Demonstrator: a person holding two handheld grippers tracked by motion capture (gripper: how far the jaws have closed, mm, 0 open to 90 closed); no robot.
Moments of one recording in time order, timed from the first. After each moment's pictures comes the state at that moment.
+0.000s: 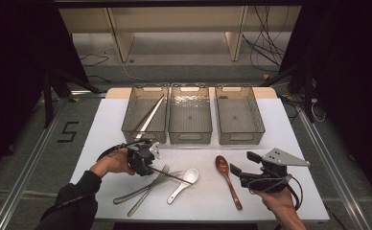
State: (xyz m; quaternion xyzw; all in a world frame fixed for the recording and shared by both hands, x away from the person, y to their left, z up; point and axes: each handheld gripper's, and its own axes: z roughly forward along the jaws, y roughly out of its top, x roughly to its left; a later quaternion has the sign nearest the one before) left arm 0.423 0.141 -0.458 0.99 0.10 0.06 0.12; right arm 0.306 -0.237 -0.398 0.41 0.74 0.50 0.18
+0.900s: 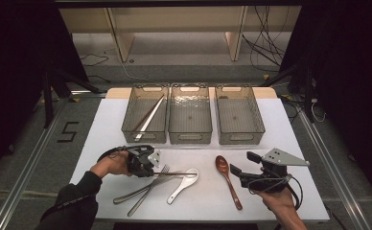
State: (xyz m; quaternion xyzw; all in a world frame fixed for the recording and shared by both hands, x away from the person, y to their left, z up) left arm 0.411 0.140 -0.460 0.99 0.01 0.04 0.13; right arm 0.306 -0.237 -0.397 0.41 0.74 0.50 0.18
